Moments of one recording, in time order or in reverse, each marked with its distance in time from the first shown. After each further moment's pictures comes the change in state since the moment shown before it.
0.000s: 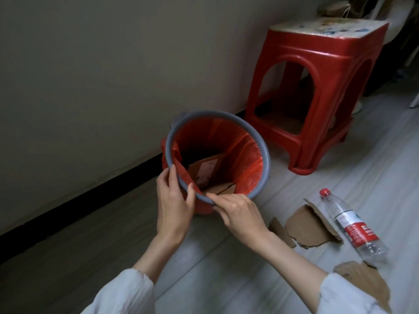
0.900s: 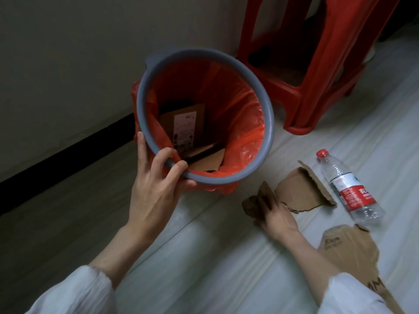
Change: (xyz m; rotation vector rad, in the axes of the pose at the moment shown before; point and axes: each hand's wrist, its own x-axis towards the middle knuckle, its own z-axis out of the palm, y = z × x) left_hand -0.024 -0.026 0.032 0.346 0.000 0.607; right_hand -0.138 0.163 0.085 -0.280 -0.605 0.530
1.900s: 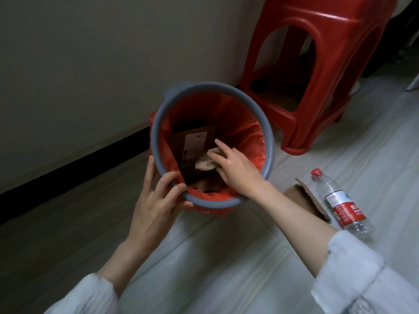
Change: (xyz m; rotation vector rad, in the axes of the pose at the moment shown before) left_hand -0.027 -0.020 -0.014 -0.011 -0.071 0.024; right_hand 0.019 -0.124 -0.179 0.046 0.467 -0.484
